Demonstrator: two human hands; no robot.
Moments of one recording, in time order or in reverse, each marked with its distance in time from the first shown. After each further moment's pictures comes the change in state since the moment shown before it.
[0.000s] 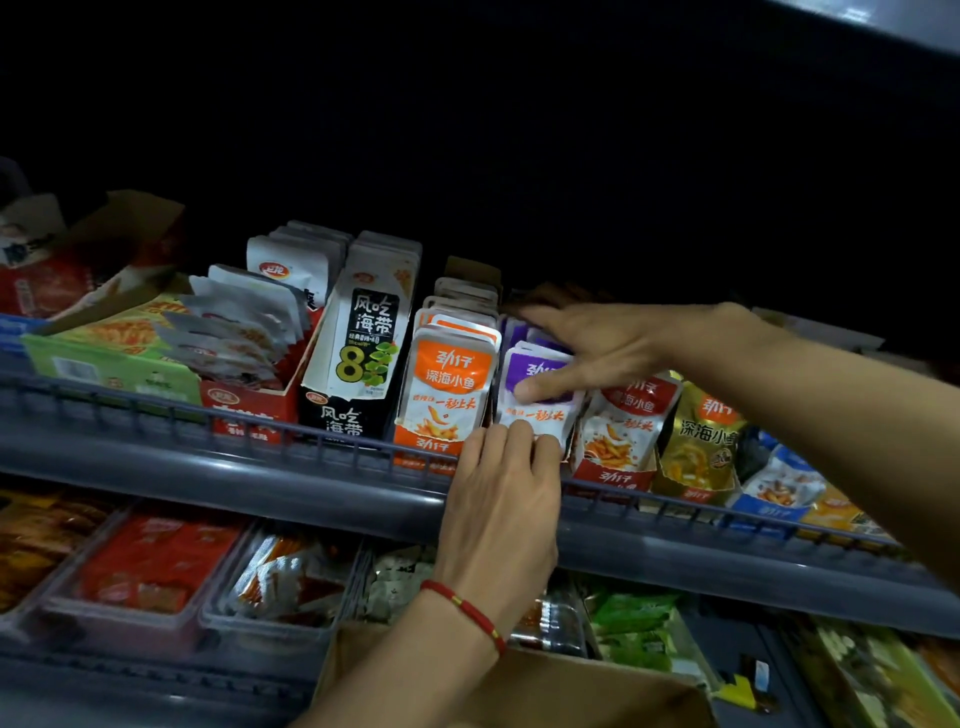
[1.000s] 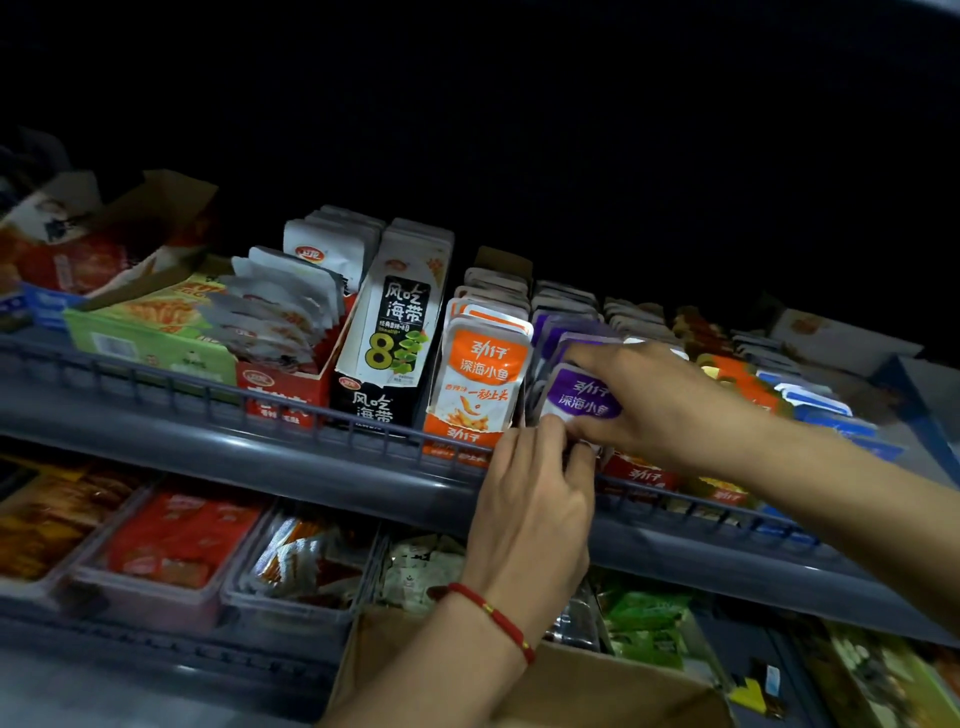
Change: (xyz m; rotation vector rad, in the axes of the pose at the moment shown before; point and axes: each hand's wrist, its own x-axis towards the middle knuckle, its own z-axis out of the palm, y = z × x) left_hand -0.013 -0.001 0.004 -0.081 0.209 0.036; right_hand -0.059 -0.037 0.035 -0.026 0.308 -0.035
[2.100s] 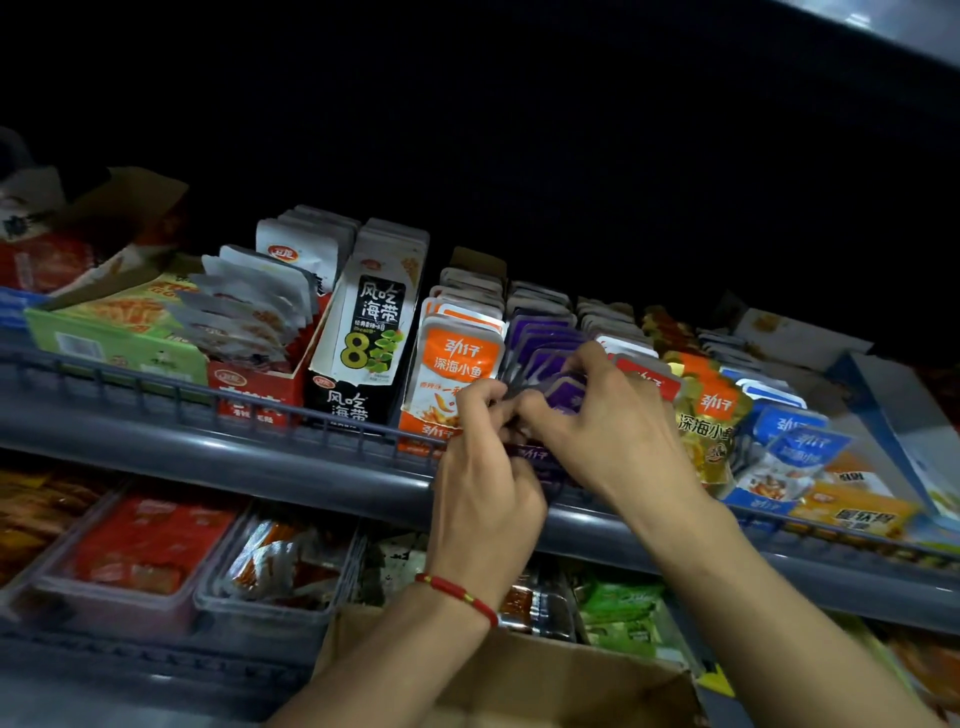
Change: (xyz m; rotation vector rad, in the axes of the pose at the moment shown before) left_hand 0.007 -0.003 -0.019 -0.805 0.095 -0.435; right_hand -0.021 -0.037 0.028 0.284 0.350 0.455
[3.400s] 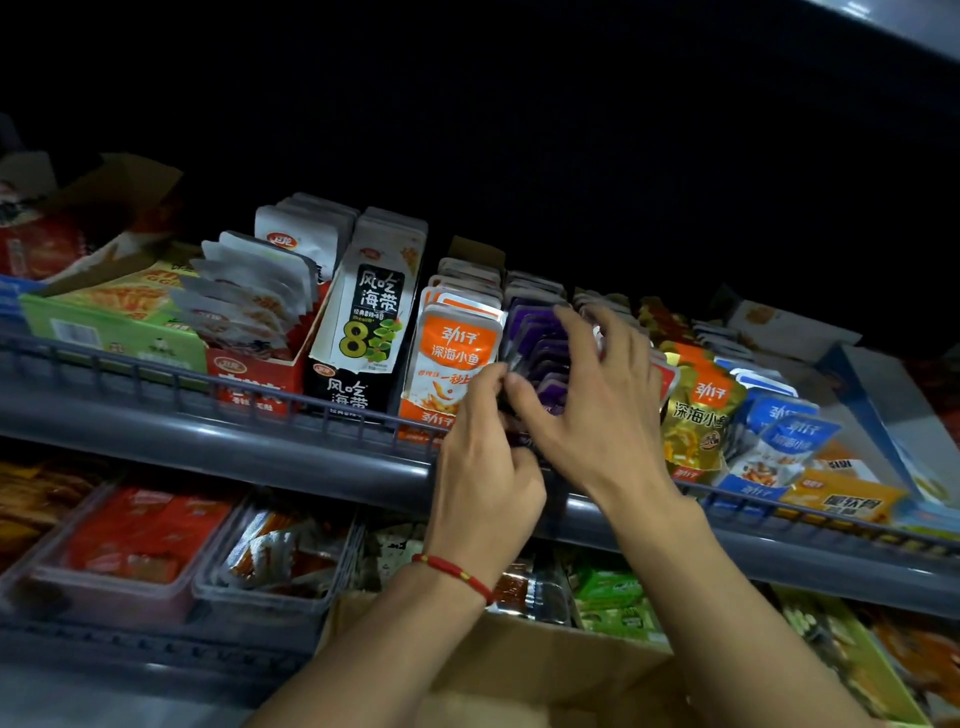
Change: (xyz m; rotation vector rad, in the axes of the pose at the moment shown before) left_hand 0.003 -0.007 -0.001 0.024 -0.034 -0.008; right_hand 0.005 0.013 0.027 -0.163 0.181 -0.110
